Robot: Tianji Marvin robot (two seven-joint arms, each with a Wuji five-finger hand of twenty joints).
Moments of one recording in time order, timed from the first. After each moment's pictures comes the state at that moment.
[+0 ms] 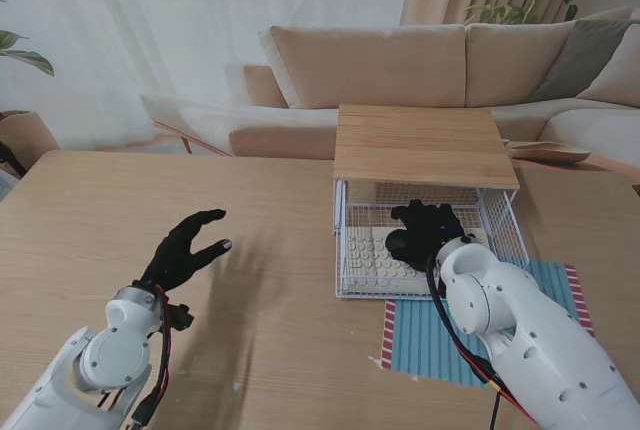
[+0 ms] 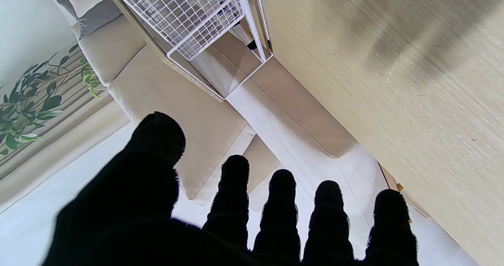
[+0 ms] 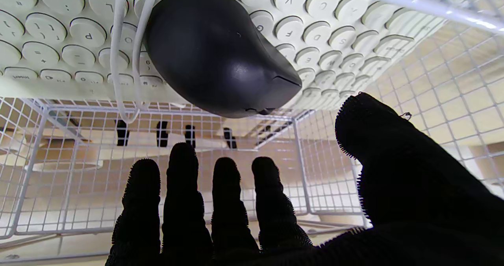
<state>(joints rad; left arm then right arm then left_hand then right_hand) 1.68 -1.15 -1.36 -1.61 0.35 -0.08 0.11 -1.41 -1.04 1.14 -1.62 -0.98 0.20 0.24 0.60 -0.26 0.42 -0.08 0.28 0.00 0.39 0.26 0.23 0.10 0.30 0.26 0.11 0.15 0.22 0.38 -0.08 0.32 0.39 0.42 0.46 -0.50 0.71 -0.13 0.28 0.10 0.35 0.58 0.20 0.13 0.76 0.35 0.29 0.15 0.68 0.43 0.02 0.13 0.86 0.66</state>
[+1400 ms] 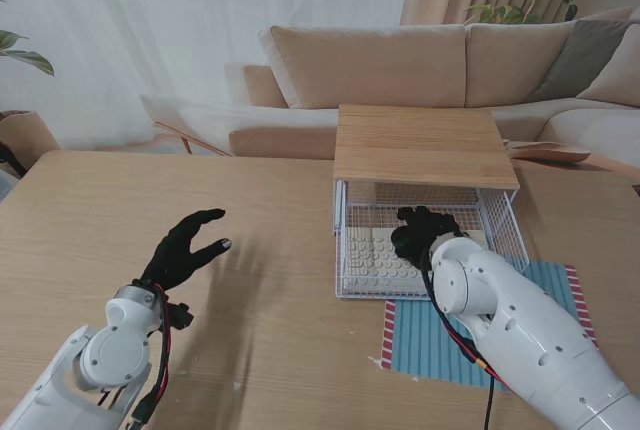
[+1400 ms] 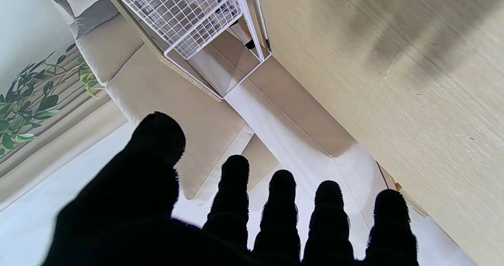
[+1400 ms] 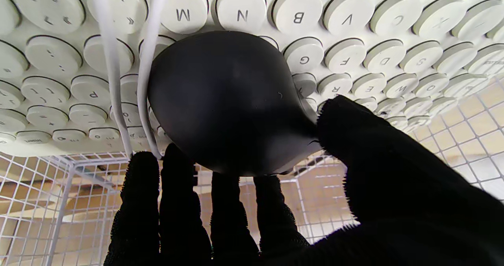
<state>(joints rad) 1.67 -1.15 -1.36 -1.60 0.35 -0.07 0.11 -1.26 -1.05 0.99 -1.43 -0.83 0.36 0.22 0.60 -0.26 0.42 -0.08 0.28 0.00 0.39 0.26 0.23 0.10 0.30 0.26 0.11 0.15 0.22 0.38 -0.08 0.32 0.39 0.42 0.52 -0.51 0.78 -0.13 0.16 0.11 0.38 0.62 0.20 0.14 0.77 0.36 0.30 0.20 0.70 0.43 0.09 0.14 0.92 0.63</state>
